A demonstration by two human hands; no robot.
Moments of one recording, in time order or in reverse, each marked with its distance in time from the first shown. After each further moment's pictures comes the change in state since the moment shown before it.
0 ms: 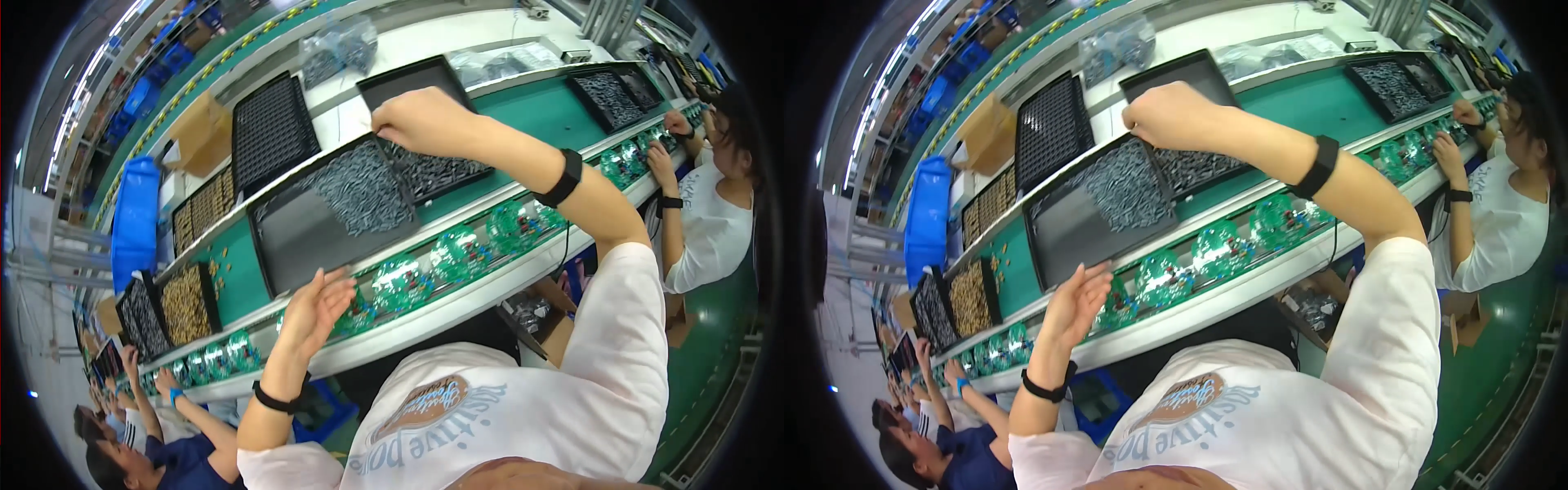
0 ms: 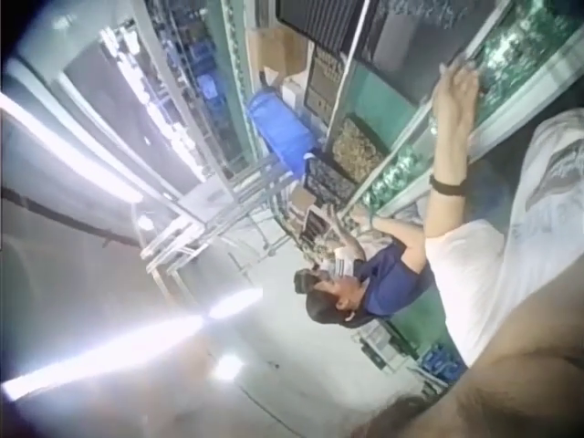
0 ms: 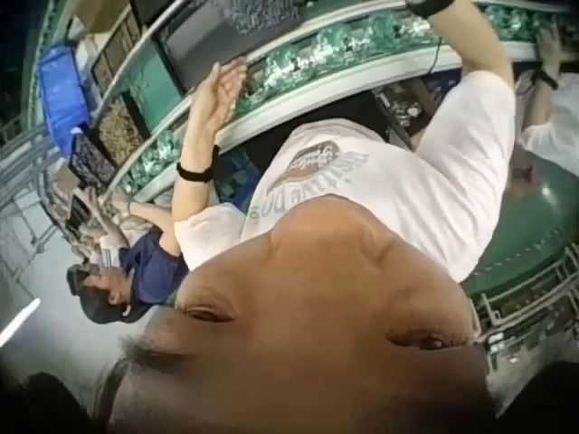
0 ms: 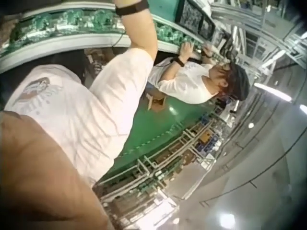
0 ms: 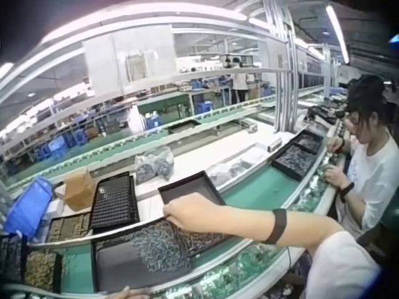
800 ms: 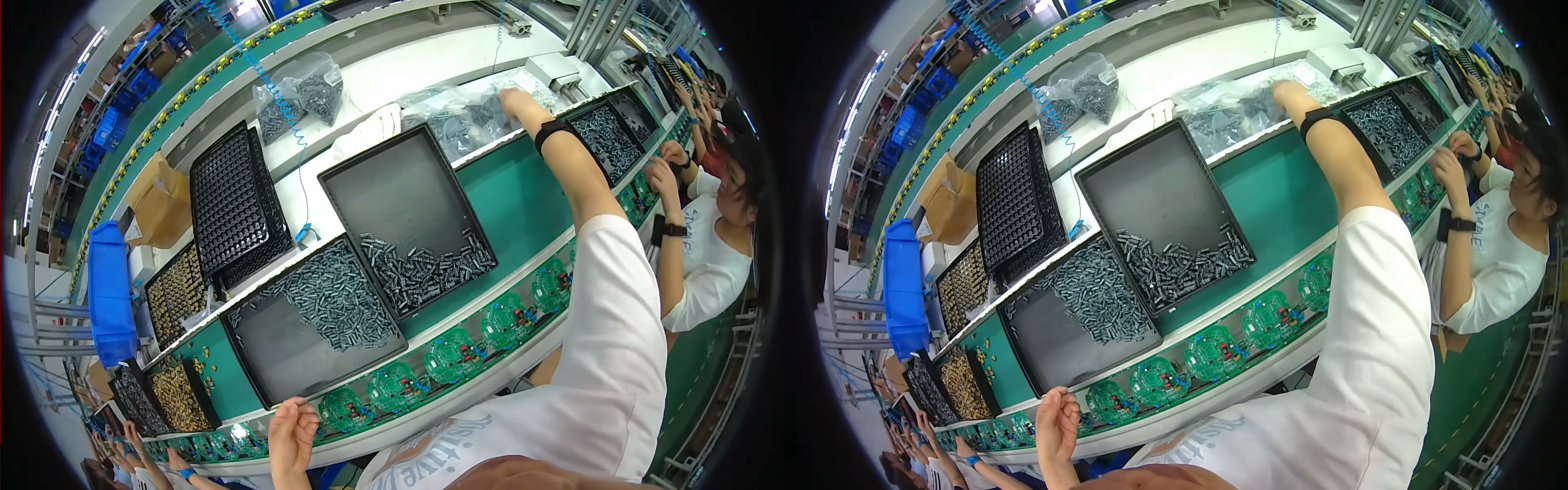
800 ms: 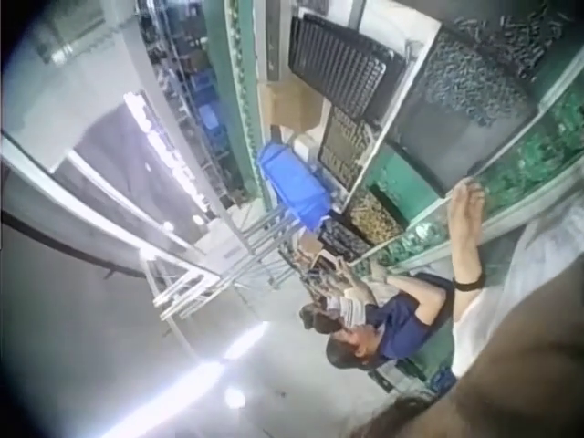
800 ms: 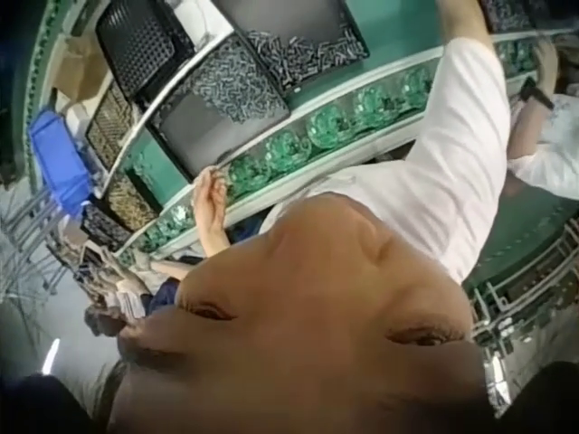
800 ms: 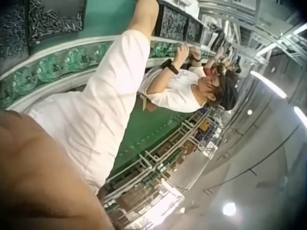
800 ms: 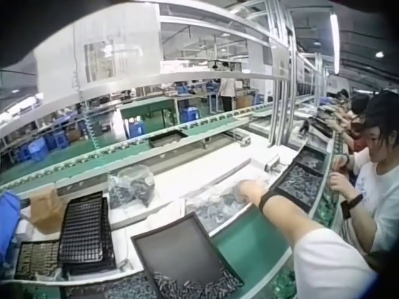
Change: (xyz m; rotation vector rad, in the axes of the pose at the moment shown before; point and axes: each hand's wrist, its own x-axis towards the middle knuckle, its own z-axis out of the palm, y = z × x) left_hand -0.025 0.008 -0.015 -0.190 0.236 0.116; right_hand -0.040 0.404 0.029 -0.422 -0.570 0.881
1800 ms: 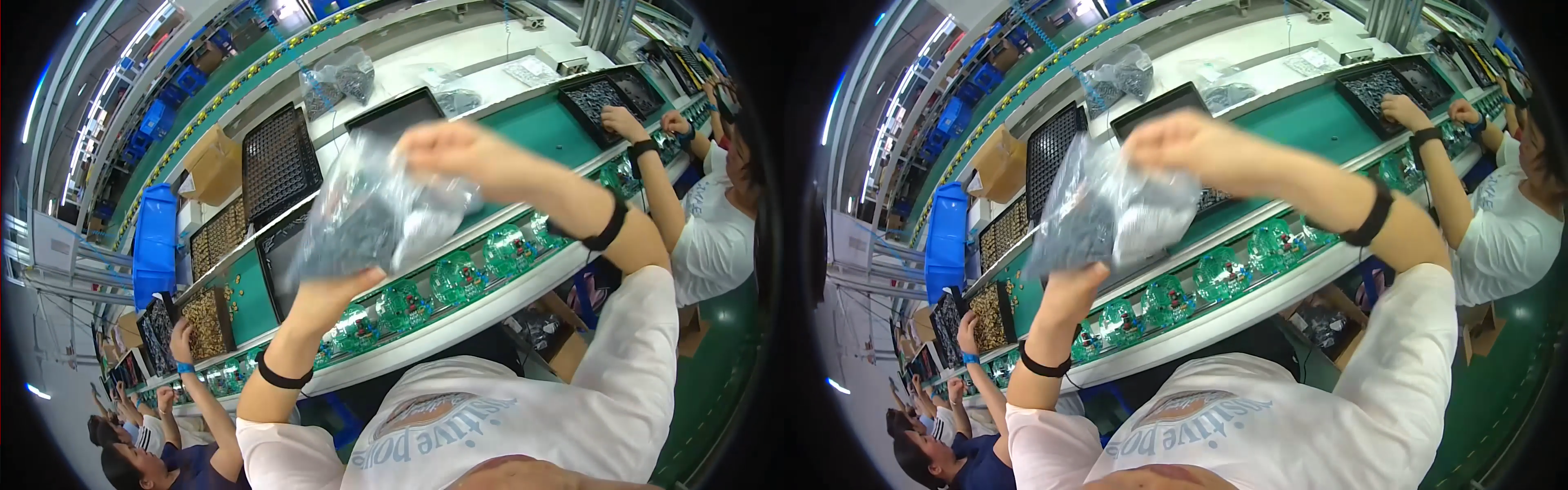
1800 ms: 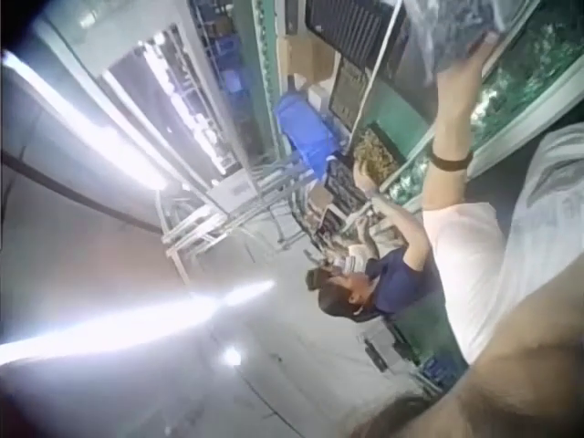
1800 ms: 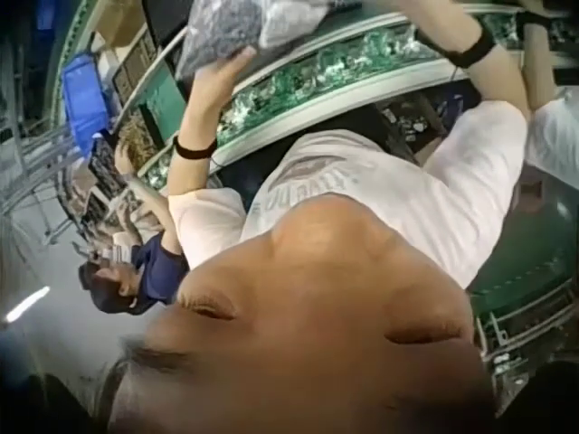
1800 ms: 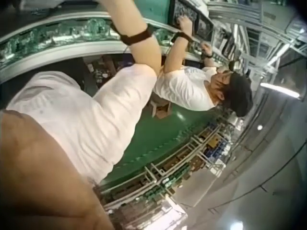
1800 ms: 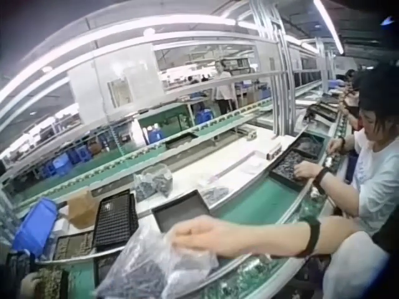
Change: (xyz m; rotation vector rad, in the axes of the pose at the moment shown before) left_hand 0.001 0.022 0.147 0.731 -0.554 0.639; right_hand -0.376 -0.168 -0.100 1.692 -0.357 -1.127
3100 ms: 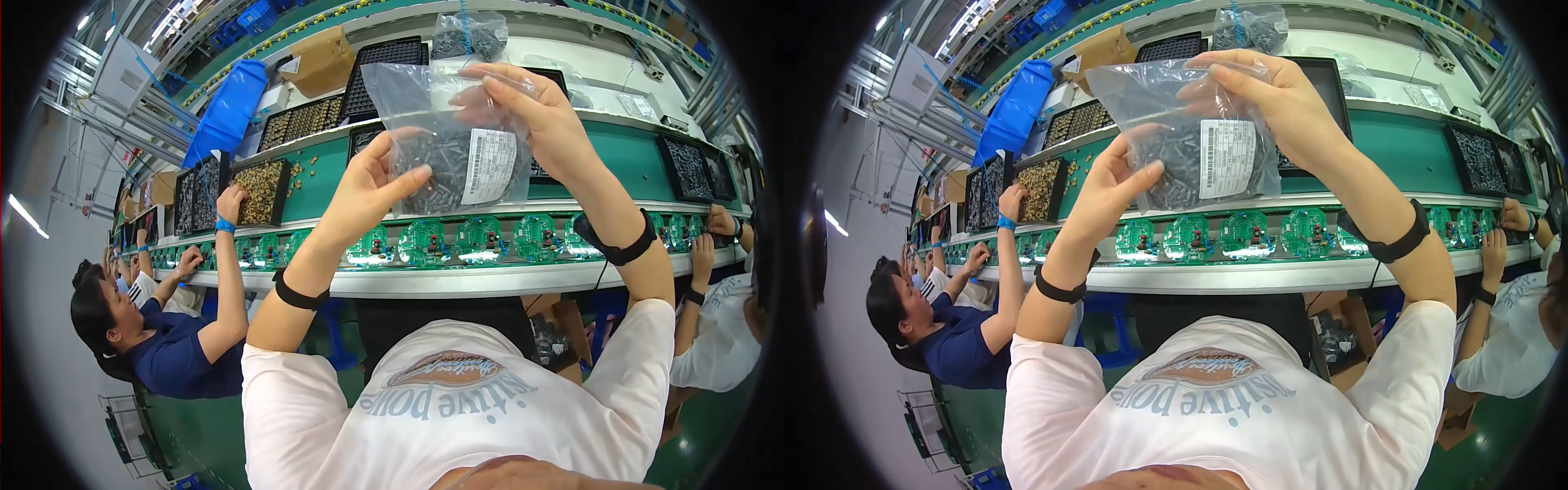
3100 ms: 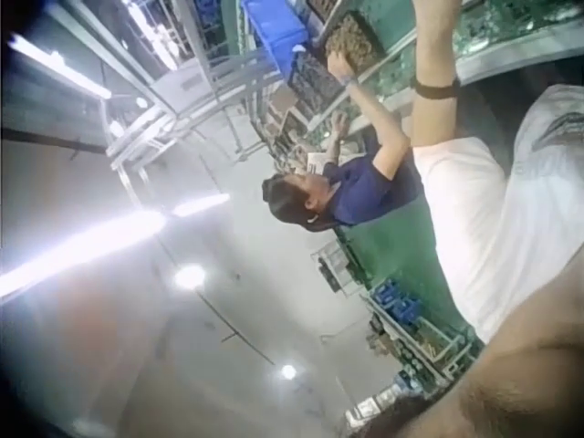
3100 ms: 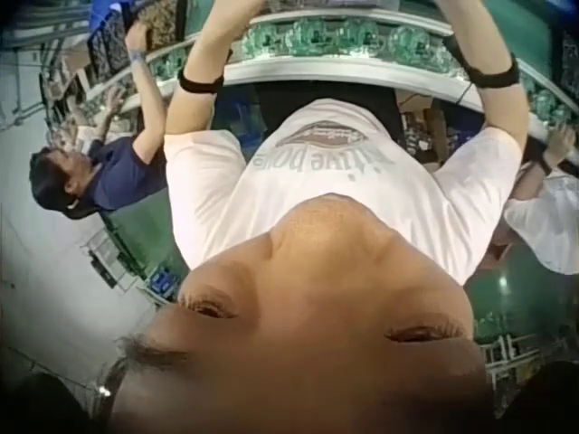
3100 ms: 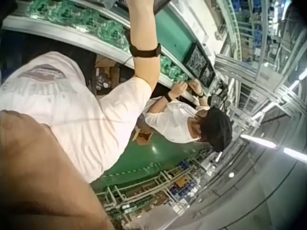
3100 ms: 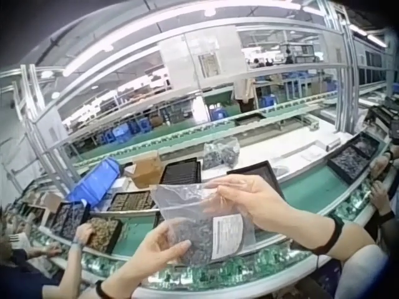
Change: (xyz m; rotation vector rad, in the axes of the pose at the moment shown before) left_hand -0.058 0.025 -0.040 -0.041 0.160 0.067; right_hand 0.043 0.004 0.084 0.017 0.033 -0.178
